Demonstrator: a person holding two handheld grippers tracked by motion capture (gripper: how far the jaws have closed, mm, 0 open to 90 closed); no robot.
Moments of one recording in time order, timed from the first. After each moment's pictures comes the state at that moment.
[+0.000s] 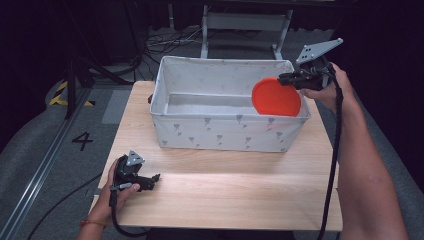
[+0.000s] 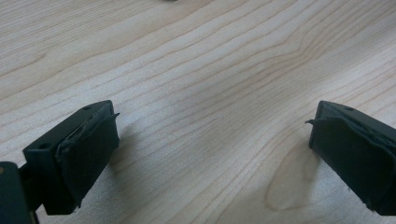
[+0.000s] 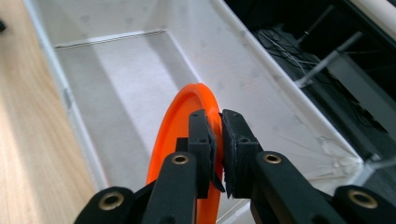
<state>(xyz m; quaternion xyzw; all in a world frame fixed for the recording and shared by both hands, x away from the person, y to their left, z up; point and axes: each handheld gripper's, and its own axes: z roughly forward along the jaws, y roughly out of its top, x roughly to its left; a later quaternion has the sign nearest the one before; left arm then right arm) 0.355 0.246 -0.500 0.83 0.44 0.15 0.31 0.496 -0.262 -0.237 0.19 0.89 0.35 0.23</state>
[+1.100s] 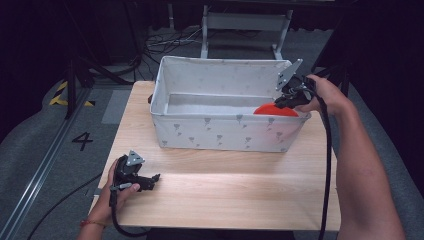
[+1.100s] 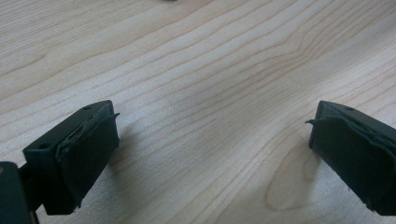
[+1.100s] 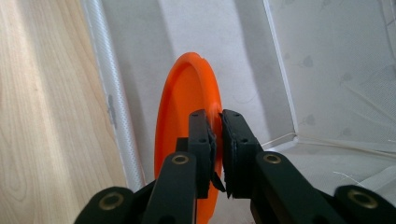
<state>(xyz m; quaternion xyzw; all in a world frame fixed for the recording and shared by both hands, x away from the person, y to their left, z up) 0.355 0.246 -0.500 0.83 0.44 0.15 0.31 0.510 -0.240 -0.285 0.10 0.97 0.16 0.16</state>
